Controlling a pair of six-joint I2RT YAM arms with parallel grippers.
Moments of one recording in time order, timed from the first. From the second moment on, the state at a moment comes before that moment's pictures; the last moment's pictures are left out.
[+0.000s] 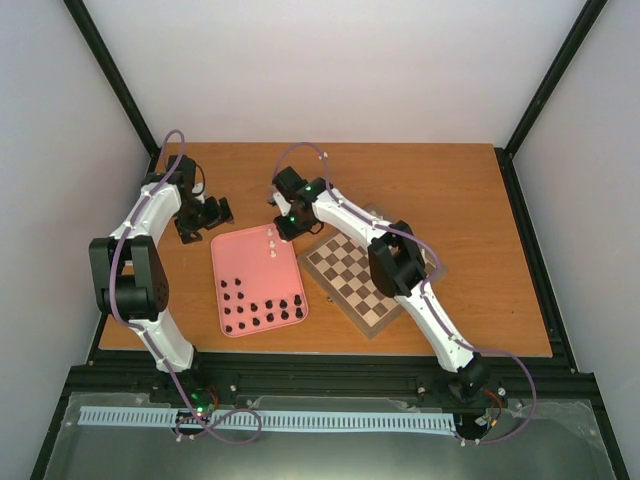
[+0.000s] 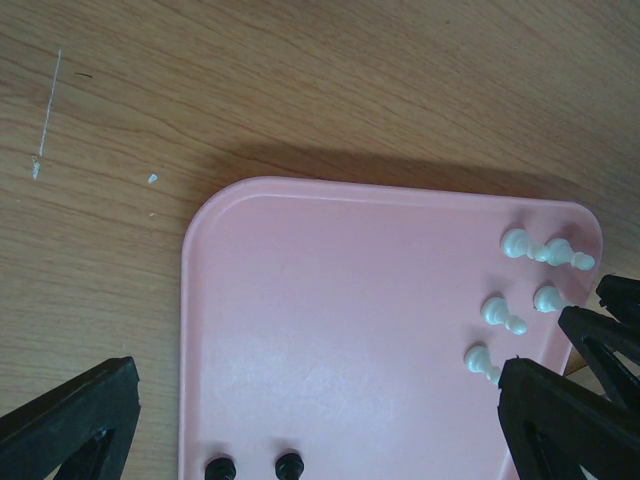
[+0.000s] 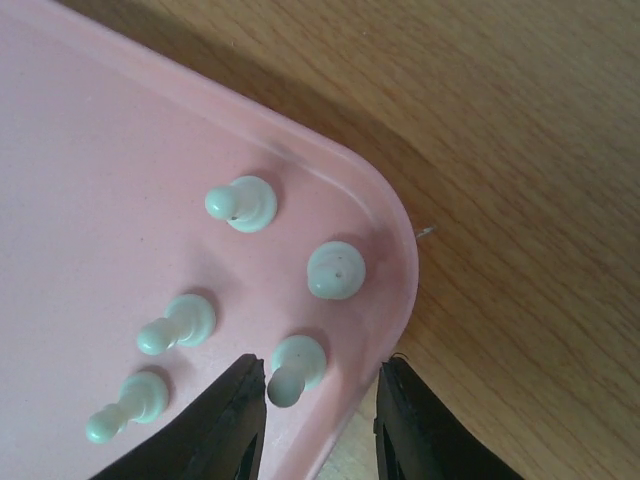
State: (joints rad) left arm 0.05 1.76 1.40 -0.97 0.21 -0.40; right arm 0.75 2.56 2.35 -0.96 -0.20 0.09
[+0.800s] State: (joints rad) left arm 0.05 1.76 1.40 -0.97 0.21 -0.40; right arm 0.77 2.56 2.35 -0.96 -0.18 0.09
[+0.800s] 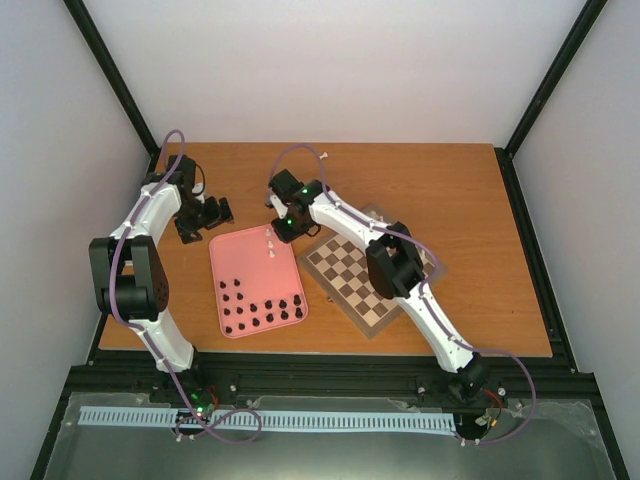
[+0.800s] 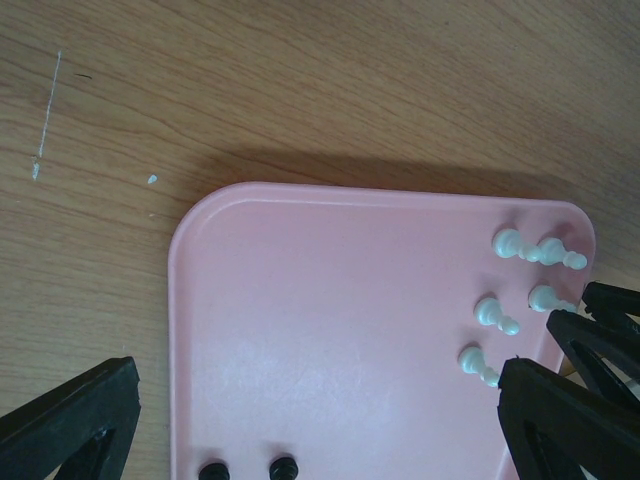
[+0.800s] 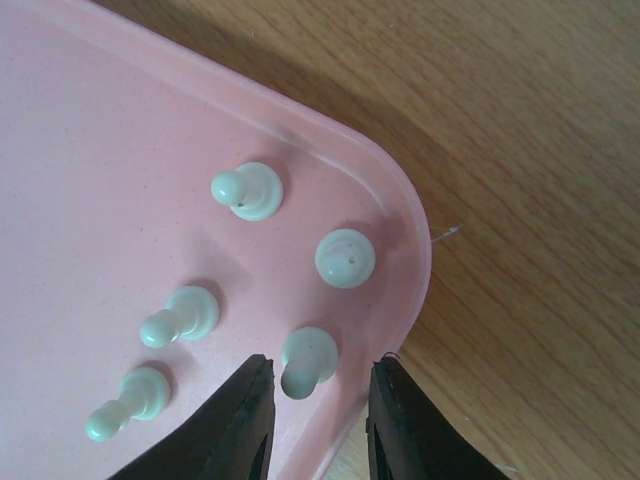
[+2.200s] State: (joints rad) left arm 0.03 1.76 1.40 -0.97 0.22 -0.40; right arm 0.80 2.56 2.35 -0.97 -0.14 0.09
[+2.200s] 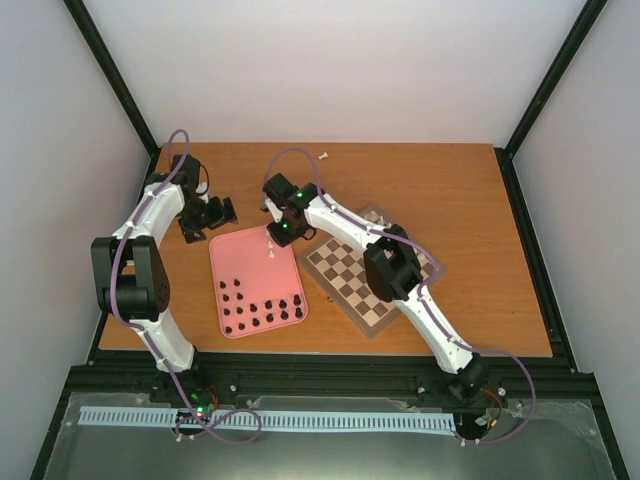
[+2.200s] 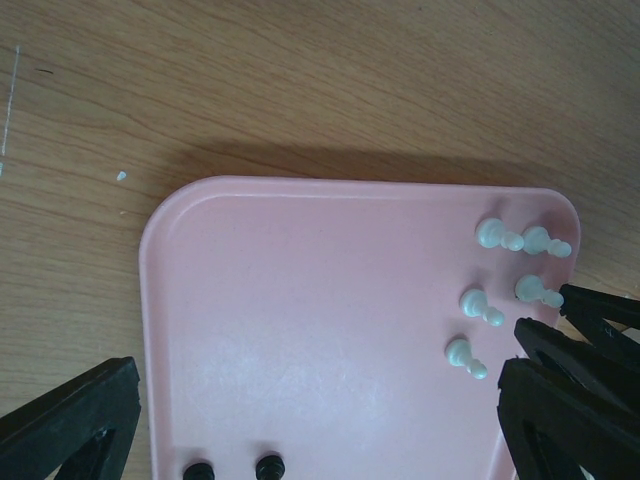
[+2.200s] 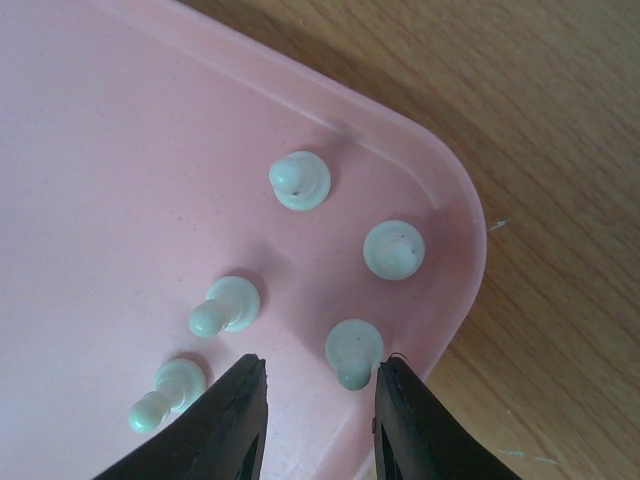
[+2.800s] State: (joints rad) left arm 0.03 1.76 1.40 -0.97 0.22 -0.40; right arm 0.80 2.57 2.36 -0.96 -0.14 0.09
